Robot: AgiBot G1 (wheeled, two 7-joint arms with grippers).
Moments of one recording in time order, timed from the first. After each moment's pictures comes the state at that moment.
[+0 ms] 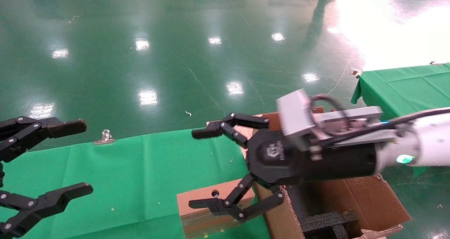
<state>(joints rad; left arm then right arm) -1.09 0.58 0.36 -1.25 0.66 1.45 -0.14 1.19 -0.65 -0.39 1.26 -0.95 -1.52 0.23</state>
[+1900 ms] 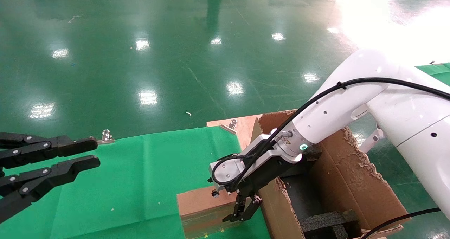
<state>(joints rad) -1.09 0.58 0.36 -1.25 0.66 1.45 -0.14 1.62 -0.97 -0.96 0.96 -1.54 -1.57 0.06</state>
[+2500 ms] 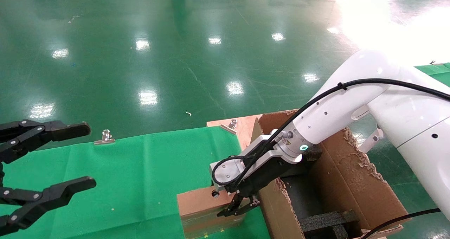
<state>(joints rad) -1.09 0.58 0.36 -1.25 0.66 1.45 -0.14 1.62 -0.97 -0.95 0.97 -1.54 -1.57 0.06</state>
